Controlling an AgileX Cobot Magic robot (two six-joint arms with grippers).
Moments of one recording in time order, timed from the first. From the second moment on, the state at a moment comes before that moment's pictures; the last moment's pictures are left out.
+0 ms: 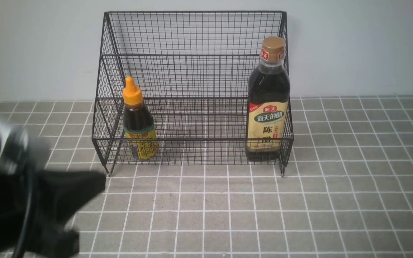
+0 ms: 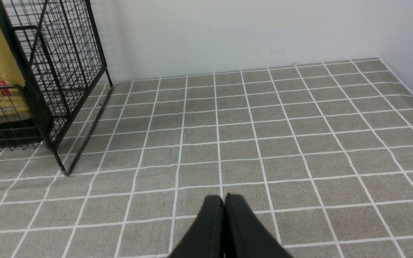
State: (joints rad) right arm -0.04 -0.01 0.02 0.05 0.38 0.06; left arm -0.32 0.66 -0.59 -0.64 0.57 0.50
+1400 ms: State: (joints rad) right arm -0.04 -0.01 0.02 0.05 0.38 0.09; left arm -0.08 -0.01 0.00 0.03 0.39 0.02
